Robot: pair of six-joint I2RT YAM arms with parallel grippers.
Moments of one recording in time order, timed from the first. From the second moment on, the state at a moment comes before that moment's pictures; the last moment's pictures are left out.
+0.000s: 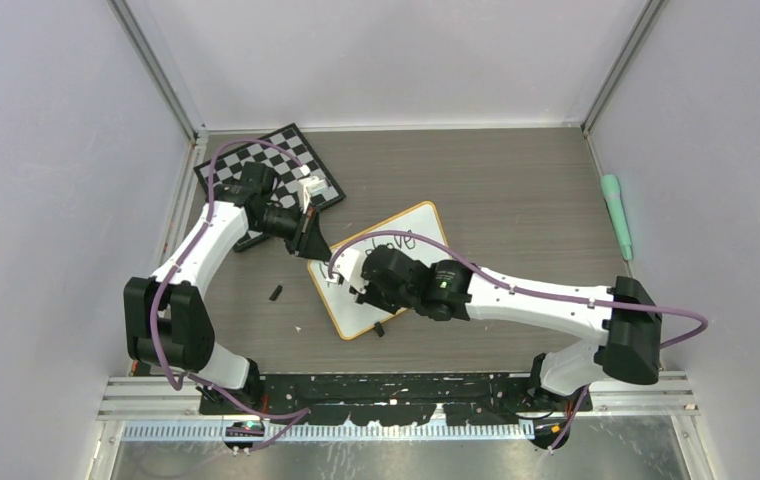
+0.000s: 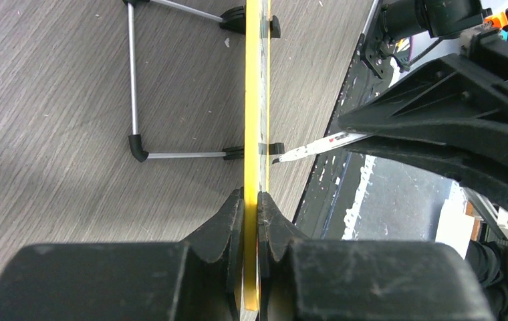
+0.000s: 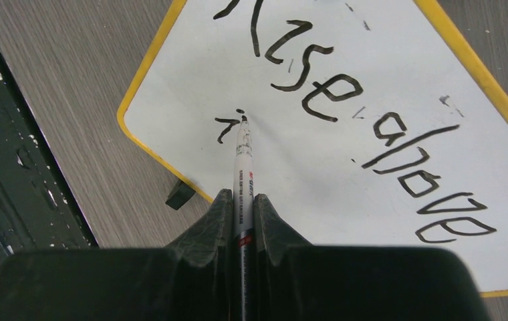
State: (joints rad) left arm -0.17 1.49 1.19 -0.94 1.00 0.44; right arm 1.19 1.46 1.15 -0.46 0.18 -0.20
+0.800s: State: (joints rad) left arm -0.17 1.49 1.19 -0.94 1.00 0.44; right arm 1.19 1.43 1.12 -0.47 0.18 -0.20
